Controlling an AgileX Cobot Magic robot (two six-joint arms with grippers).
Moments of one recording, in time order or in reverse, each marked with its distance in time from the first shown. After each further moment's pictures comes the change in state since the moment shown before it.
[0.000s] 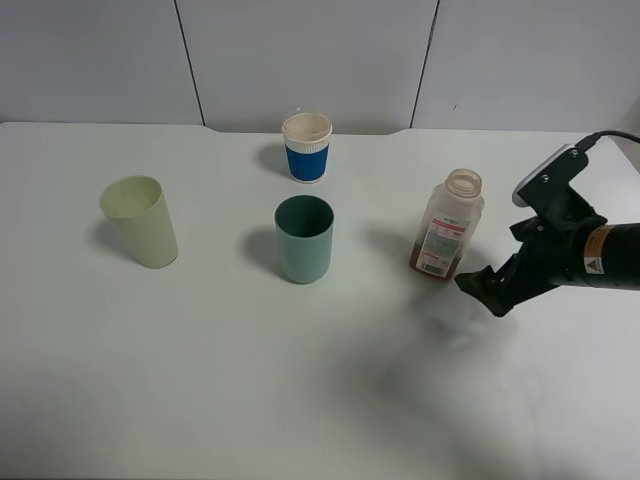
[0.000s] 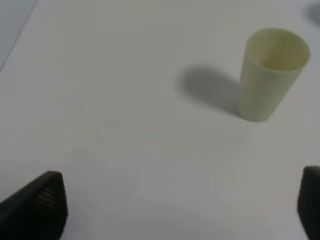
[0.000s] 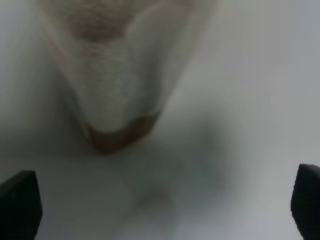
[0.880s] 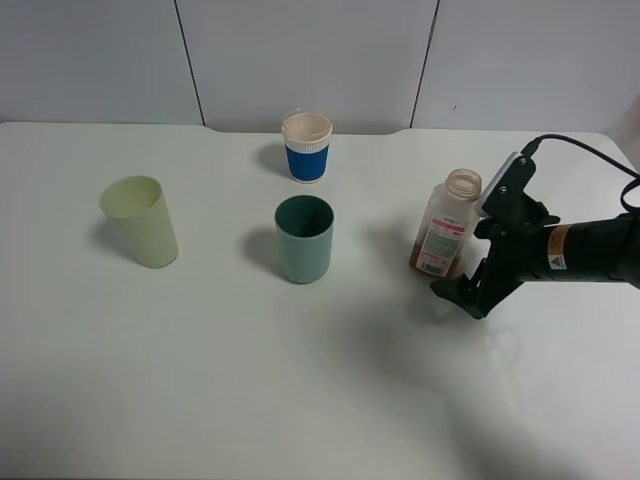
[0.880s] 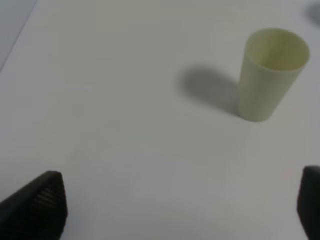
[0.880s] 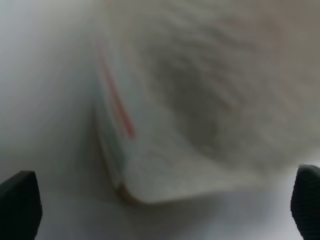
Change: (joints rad) left arm 0.000 0.000 0.000 -0.001 0.000 0.000; right arm 0.000 0.220 -0.090 -0.095 -0.157 -0.120
